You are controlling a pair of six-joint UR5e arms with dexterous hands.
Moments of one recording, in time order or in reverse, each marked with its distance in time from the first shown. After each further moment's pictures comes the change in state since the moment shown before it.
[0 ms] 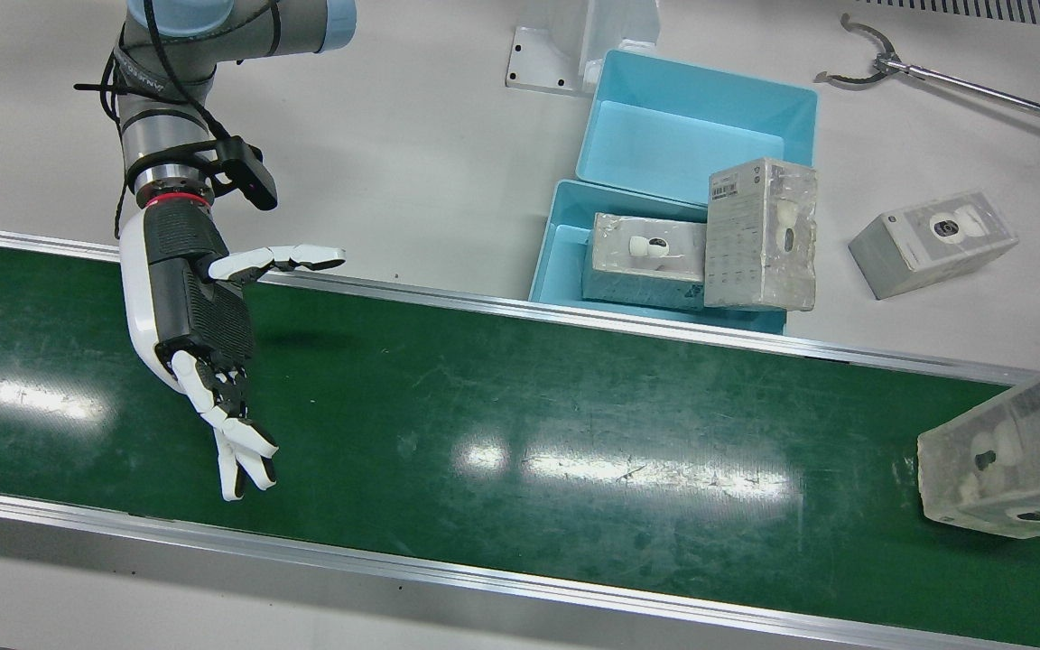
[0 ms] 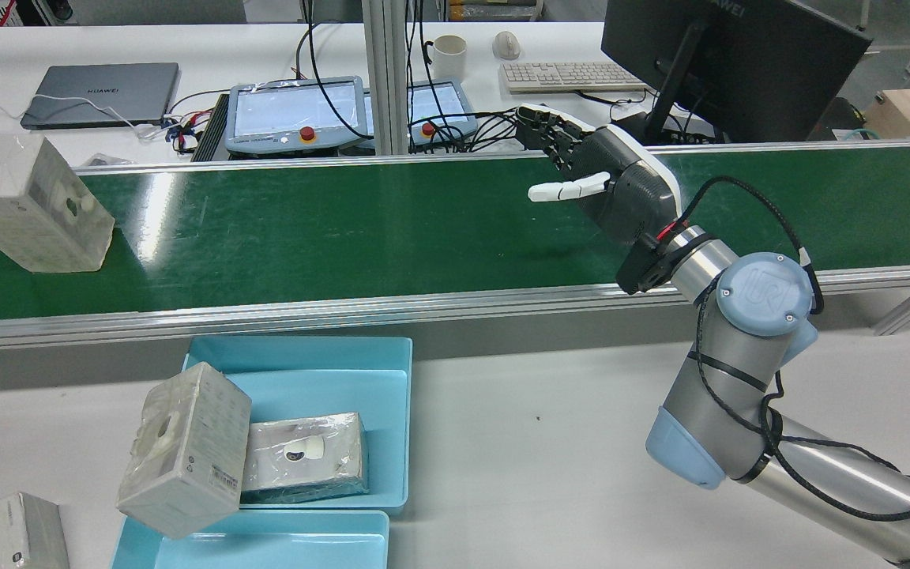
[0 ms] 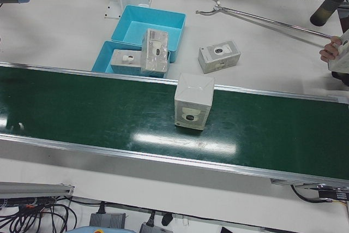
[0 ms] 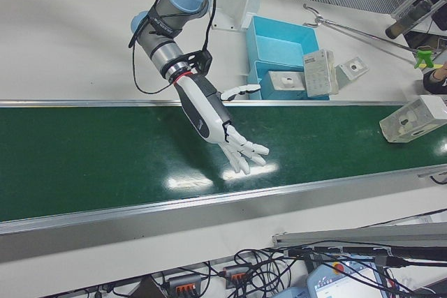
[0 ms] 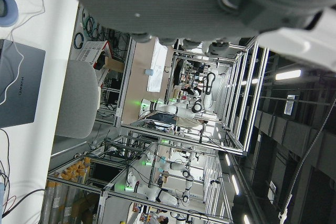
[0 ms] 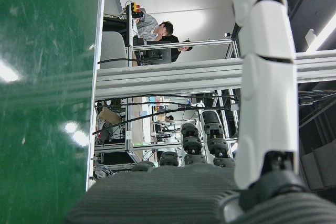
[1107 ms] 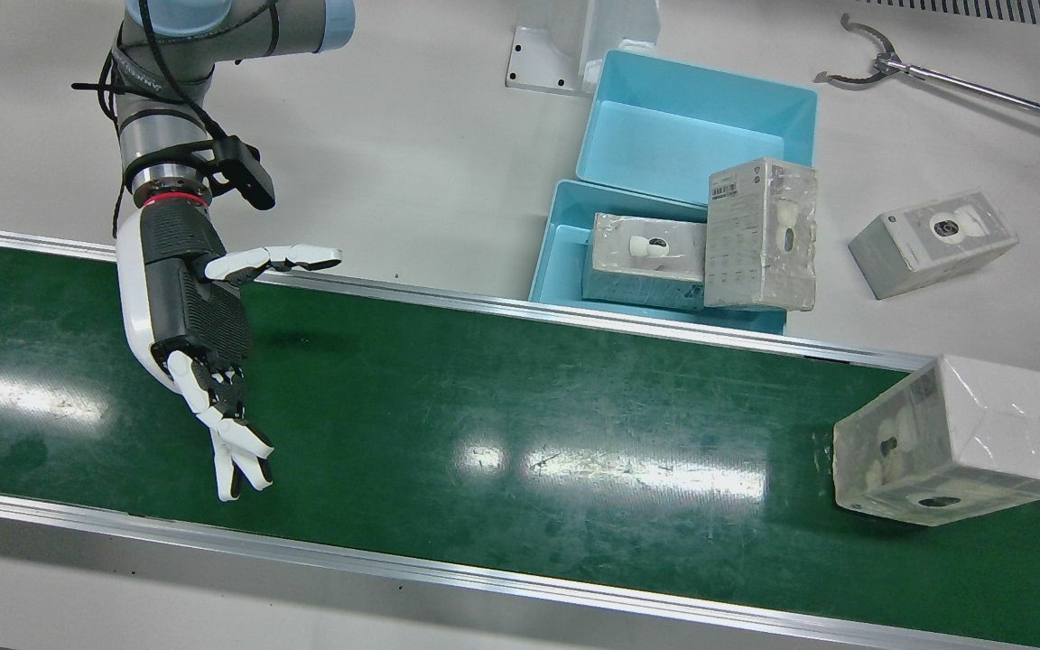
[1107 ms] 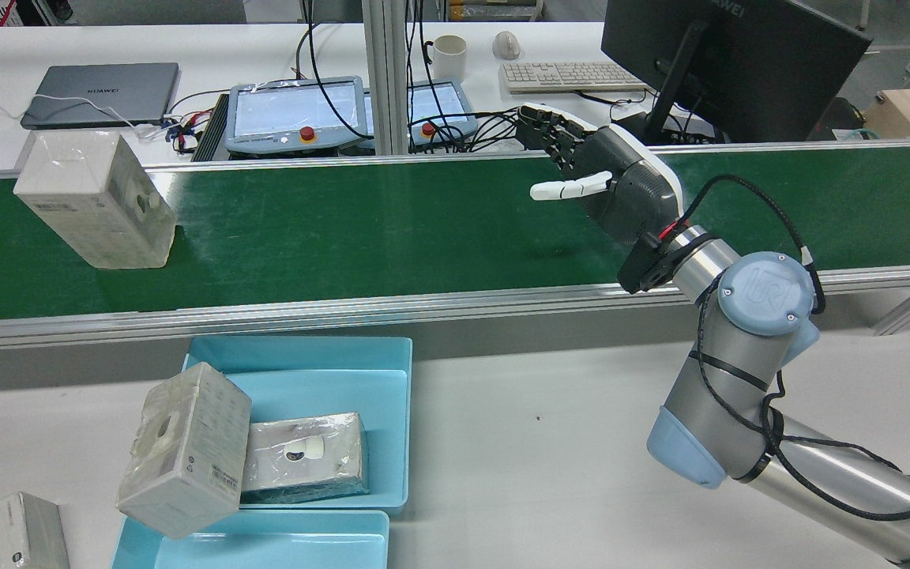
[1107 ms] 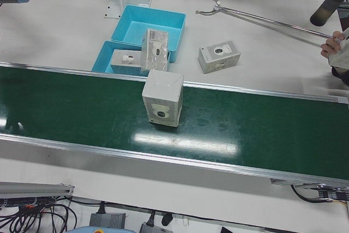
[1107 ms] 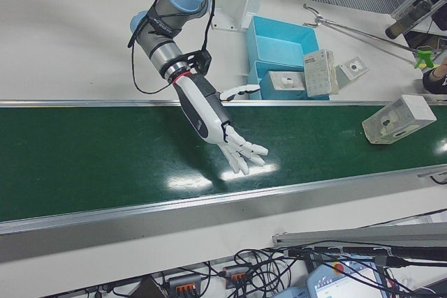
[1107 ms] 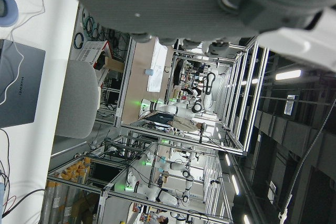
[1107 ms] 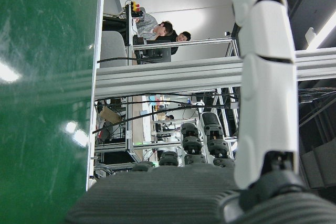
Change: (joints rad) left arm 0.000 0.000 0.000 0.000 0.000 0.000; right arm 0.002 -0.002 0.001 -0.002 0.000 0.008
